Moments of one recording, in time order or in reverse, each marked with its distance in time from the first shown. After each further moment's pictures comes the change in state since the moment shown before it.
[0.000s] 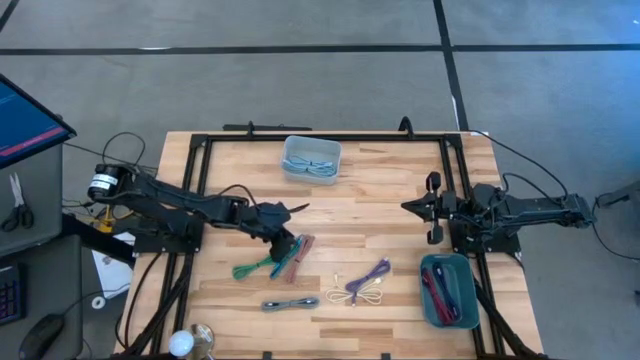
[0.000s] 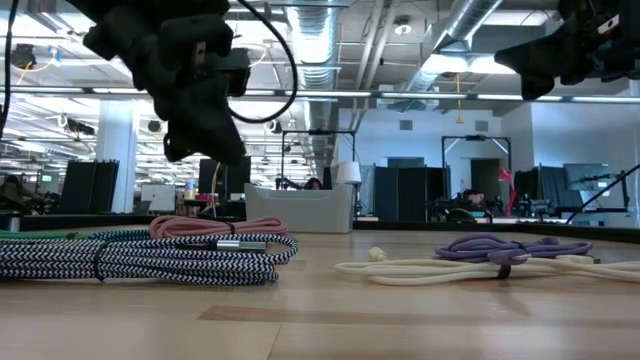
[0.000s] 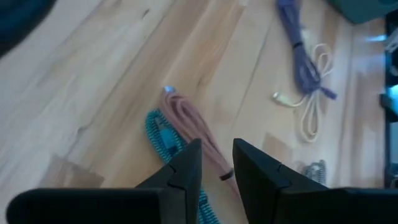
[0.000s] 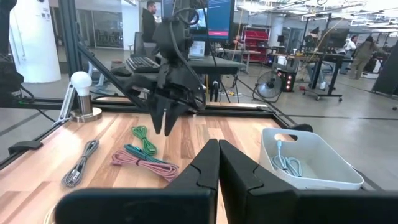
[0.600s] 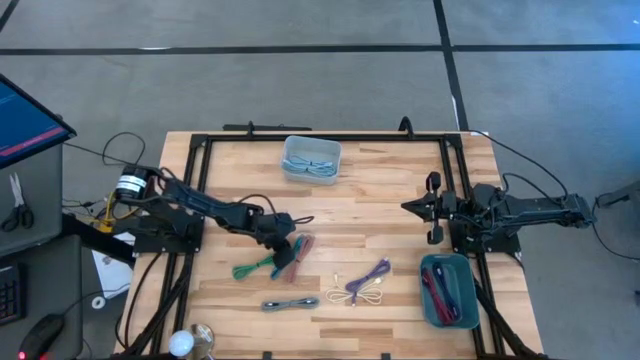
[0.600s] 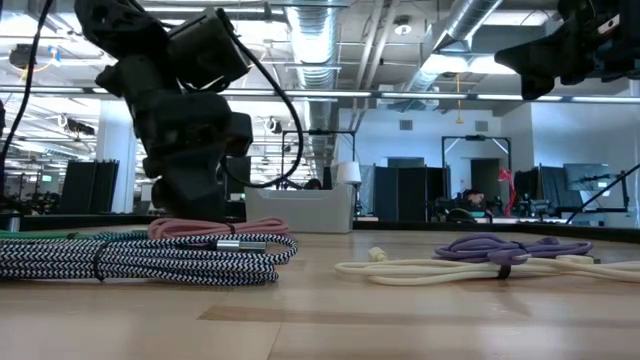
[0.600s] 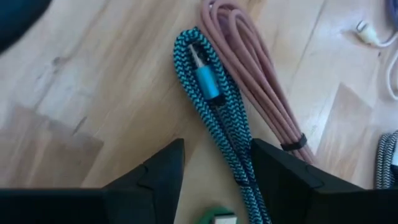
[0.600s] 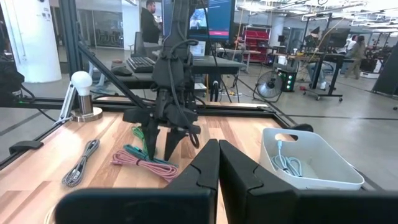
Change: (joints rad) left arm 0.005 0.247 0.003 0.020 0.091 0.000; right arm 0.000 0.000 0.000 -0.001 -0.001 0.000
